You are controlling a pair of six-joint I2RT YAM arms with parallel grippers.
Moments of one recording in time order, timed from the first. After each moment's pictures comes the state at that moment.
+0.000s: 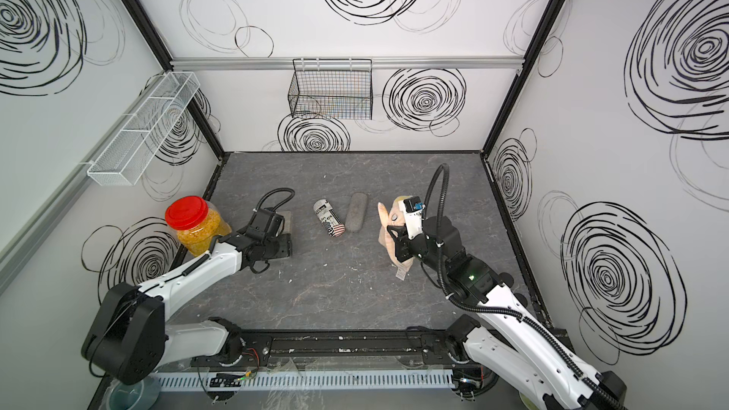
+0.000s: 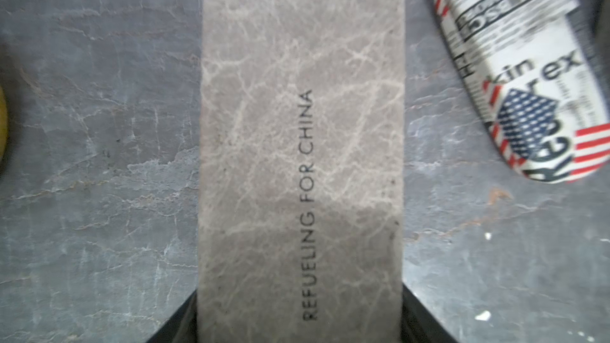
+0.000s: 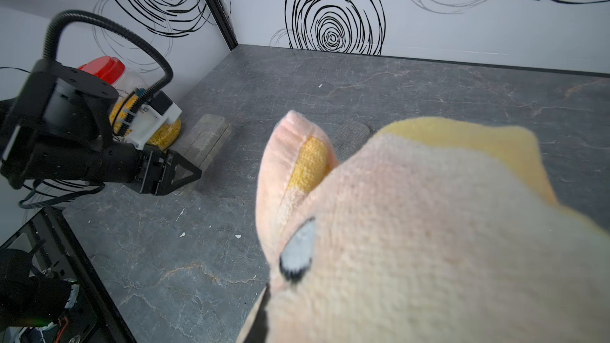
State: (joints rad) left arm -0.35 1.32 0.69 -0.49 -0.17 -0.46; right arm 0.66 0.76 0.73 -0.37 -0.06 0.22
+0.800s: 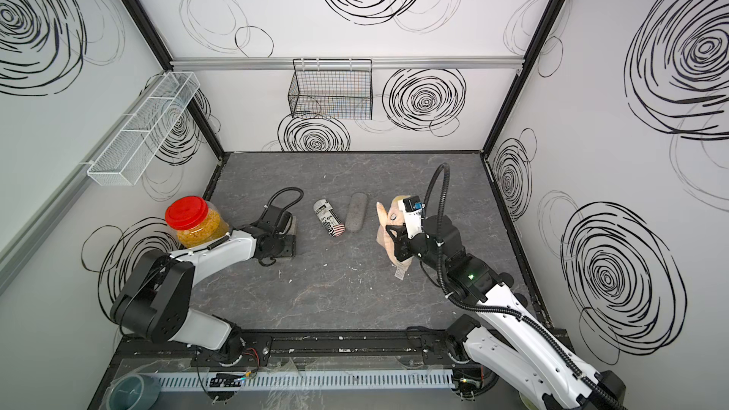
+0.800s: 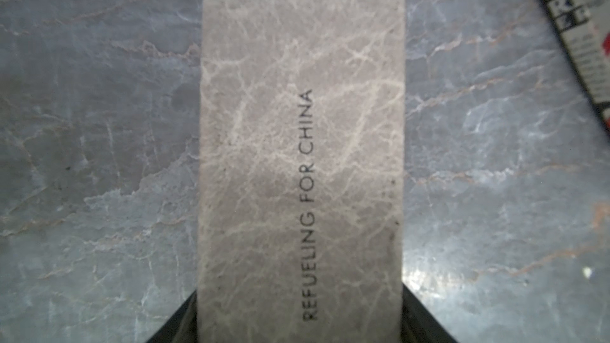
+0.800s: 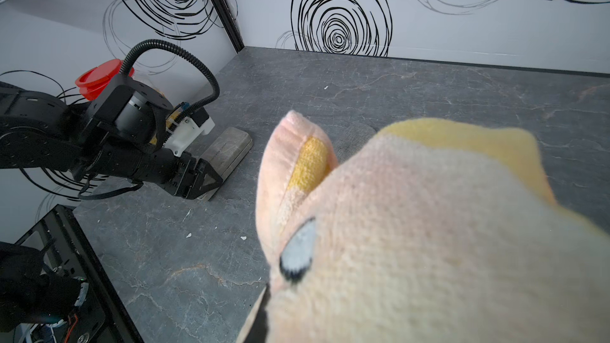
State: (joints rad) left arm -0.33 1.52 0.76 -0.45 -0.16 -0.38; right arm 0.65 0.77 0.72 -0.36 -0.08 0.22
